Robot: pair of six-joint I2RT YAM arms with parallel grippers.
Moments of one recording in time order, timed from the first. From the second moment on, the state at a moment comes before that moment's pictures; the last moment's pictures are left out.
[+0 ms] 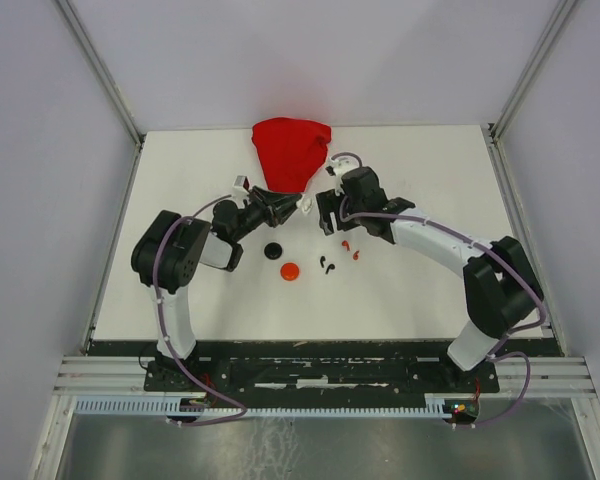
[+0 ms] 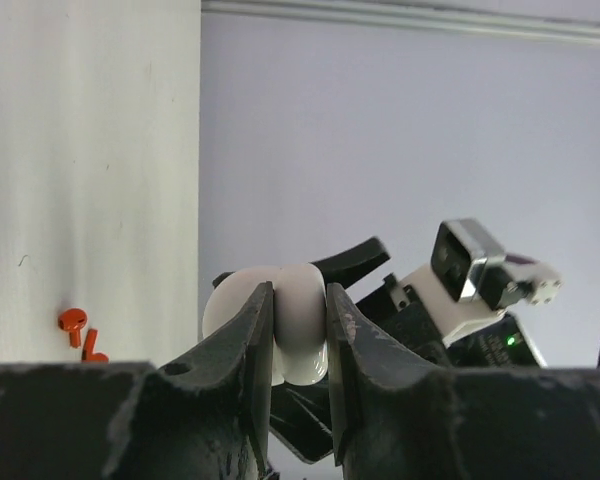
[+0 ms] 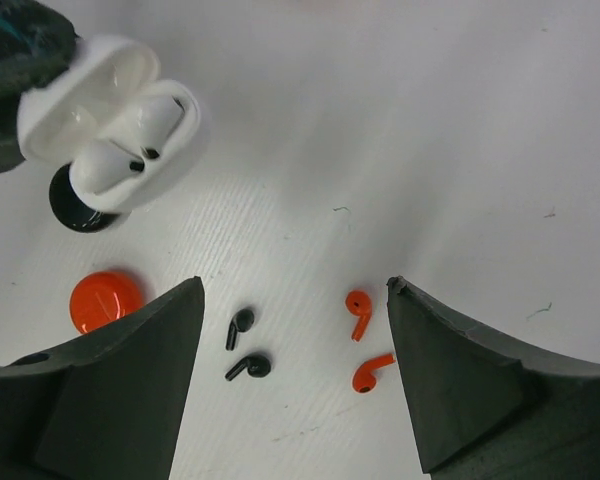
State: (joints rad) left arm -0.32 1.99 0.74 1.31 0.56 -1.62; right arm 0.60 1.70 1.24 -0.29 0.00 0.18
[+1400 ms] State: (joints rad) left arm -0.47 1.96 0.67 1.23 0.21 -1.93; right arm 0.76 1.80 0.88 0.68 0.48 -0.23
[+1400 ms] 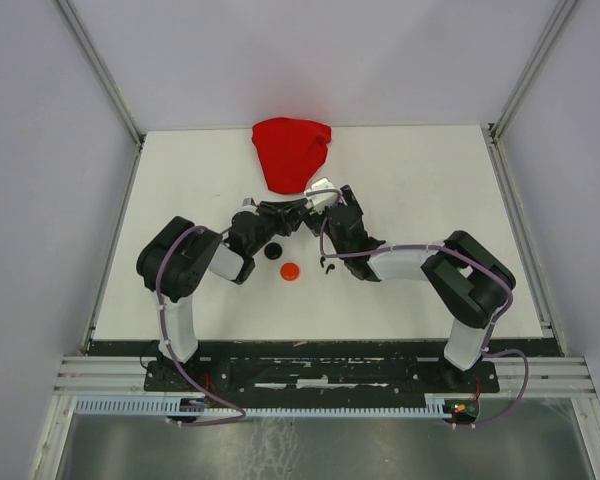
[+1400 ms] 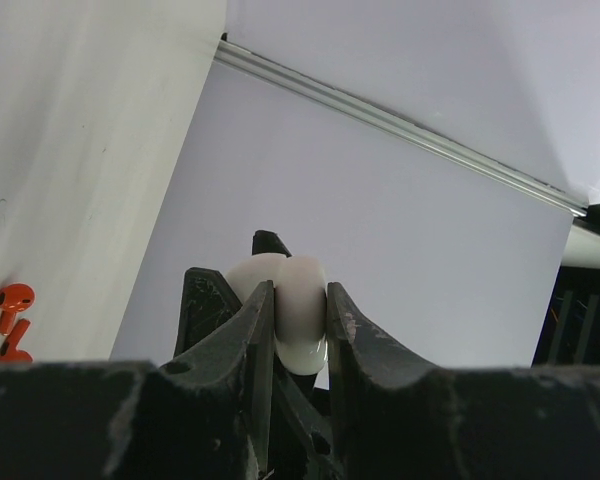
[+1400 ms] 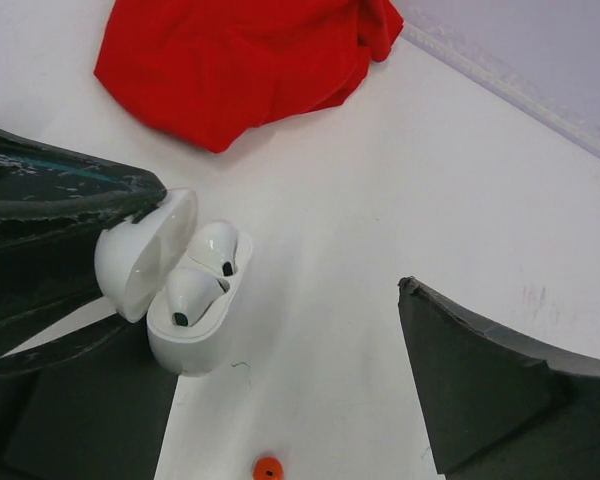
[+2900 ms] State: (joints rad) left arm -0.28 1.94 0.96 0.60 0.29 -1.16; right arm 0.60 1.49 0.94 0.10 0.47 0.11
